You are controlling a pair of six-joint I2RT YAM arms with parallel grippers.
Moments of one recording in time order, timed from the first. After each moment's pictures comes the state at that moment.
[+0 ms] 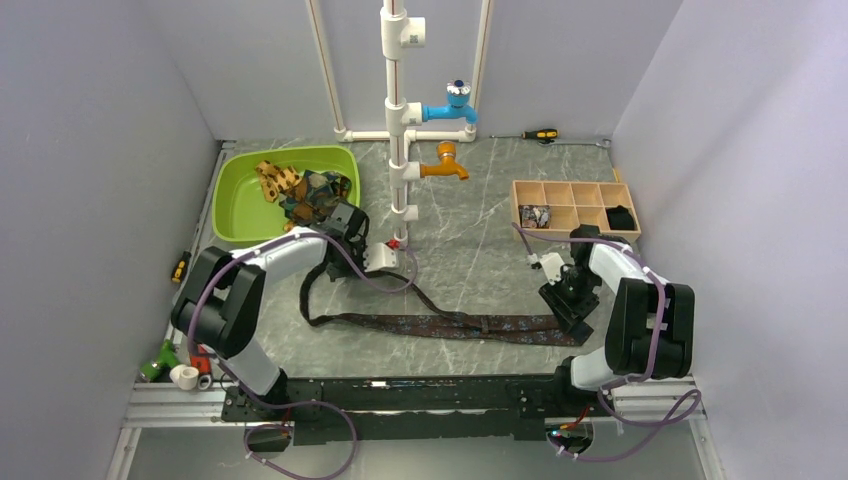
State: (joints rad) left arm -0.47 1.64 0.98 -0.54 0.04 0.97; right arm -0.14 1.45 0.77 -0.97 -0.07 -0.73
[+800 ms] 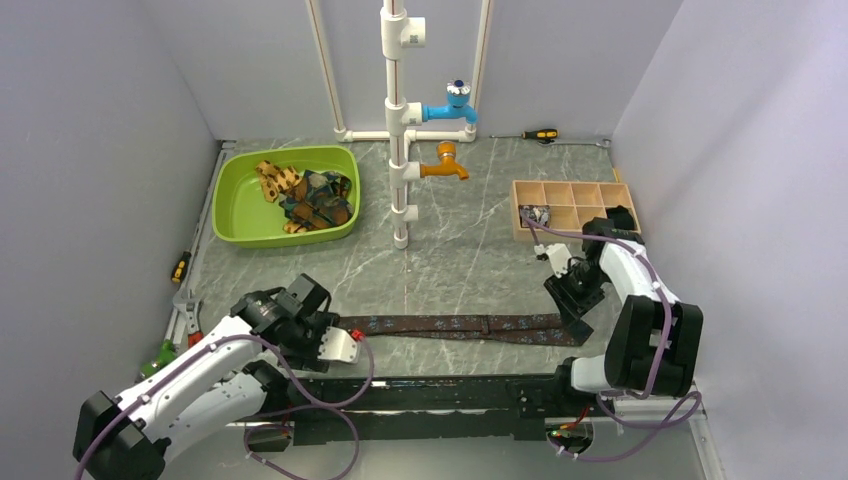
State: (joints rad) left arm -0.64 0.83 0.54 -1.07 0.11 1.08; right arm -0.18 1.38 0.83 -1.07 -0.15 -0.78
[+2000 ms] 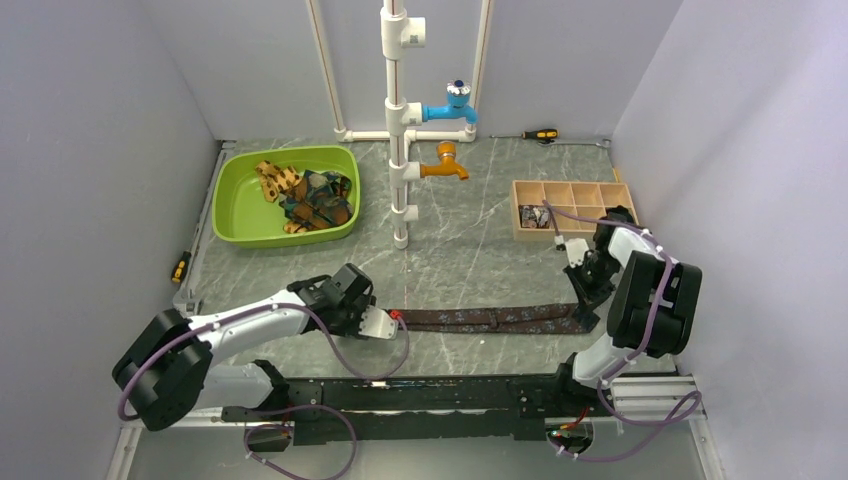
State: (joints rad) left arm -0.77 1.22 0.55 -0.50 -0.02 1.01; right arm -0.31 1.59 0.89 -0.93 -0.08 -0.69
